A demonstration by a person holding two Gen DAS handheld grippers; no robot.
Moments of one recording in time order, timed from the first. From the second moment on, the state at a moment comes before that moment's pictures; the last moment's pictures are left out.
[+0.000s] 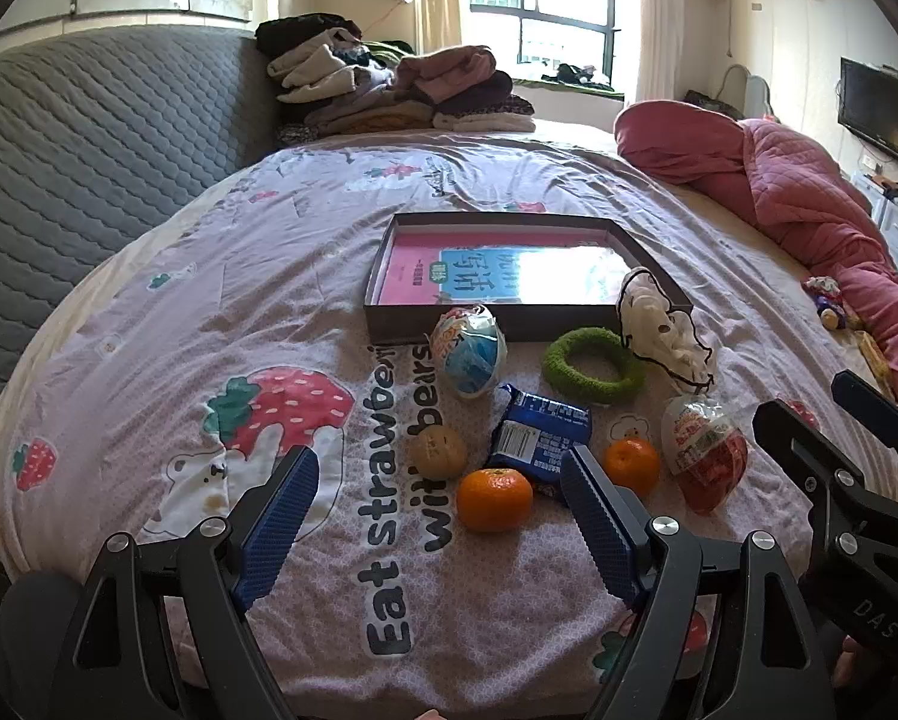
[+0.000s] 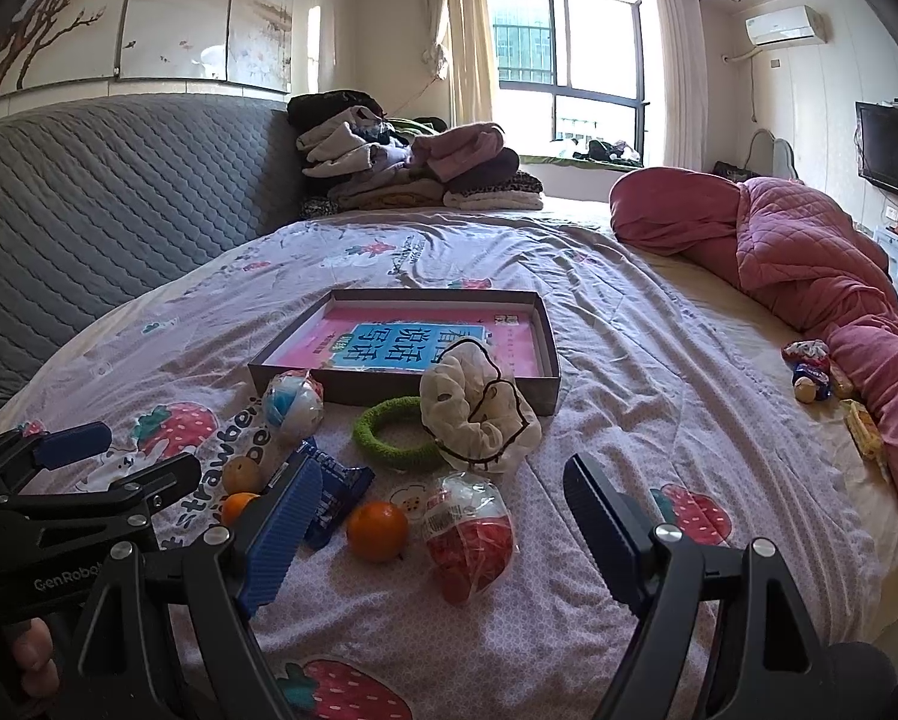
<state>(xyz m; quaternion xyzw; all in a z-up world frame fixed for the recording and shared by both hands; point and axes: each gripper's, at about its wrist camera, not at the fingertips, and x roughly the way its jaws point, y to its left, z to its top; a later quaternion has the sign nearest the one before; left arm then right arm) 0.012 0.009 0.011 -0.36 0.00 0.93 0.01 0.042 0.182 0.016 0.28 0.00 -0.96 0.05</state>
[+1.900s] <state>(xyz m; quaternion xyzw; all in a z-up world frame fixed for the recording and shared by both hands) -0.010 0.006 -0.057 -0.47 -0.01 0.88 0.05 0.025 0.198 -0.033 0.38 0.02 -0.92 0.05</state>
